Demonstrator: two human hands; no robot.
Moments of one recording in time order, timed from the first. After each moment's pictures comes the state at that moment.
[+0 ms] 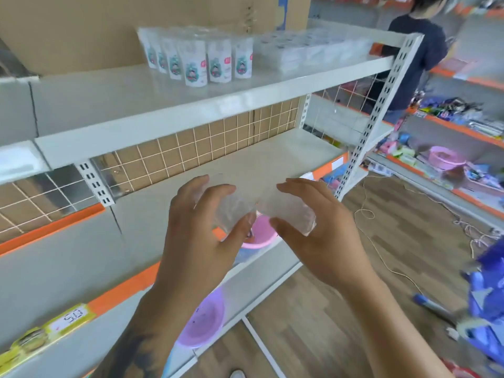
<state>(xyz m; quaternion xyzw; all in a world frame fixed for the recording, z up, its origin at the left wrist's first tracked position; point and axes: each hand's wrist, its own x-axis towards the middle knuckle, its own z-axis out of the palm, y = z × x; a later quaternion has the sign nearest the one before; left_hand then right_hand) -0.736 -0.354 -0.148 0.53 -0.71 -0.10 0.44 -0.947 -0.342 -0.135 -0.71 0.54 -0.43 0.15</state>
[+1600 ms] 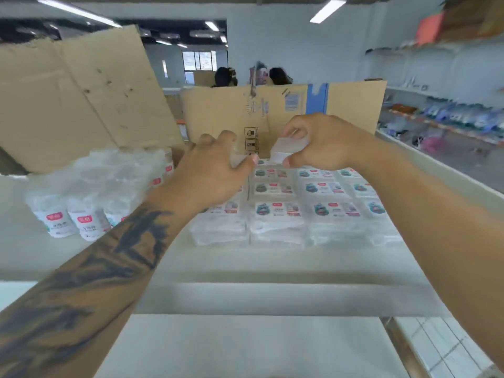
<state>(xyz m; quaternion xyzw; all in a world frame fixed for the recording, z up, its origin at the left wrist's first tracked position) -0.945 -0.805 0.049 0.83 -0.50 0.06 0.24 -1.113 -0.948 0.096 -0.93 0.31 -0.17 0.11</state>
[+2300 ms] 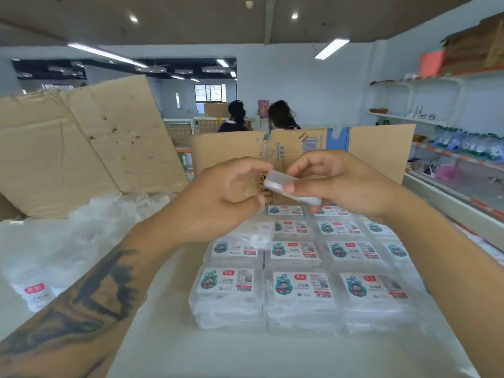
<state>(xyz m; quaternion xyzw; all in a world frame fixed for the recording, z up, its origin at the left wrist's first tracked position) -0.907 -0.815 0.078 0.64 -0.65 -0.03 0.40 -1.092 -0.967 0.098 -0.86 0.19 -0.24 0.40</state>
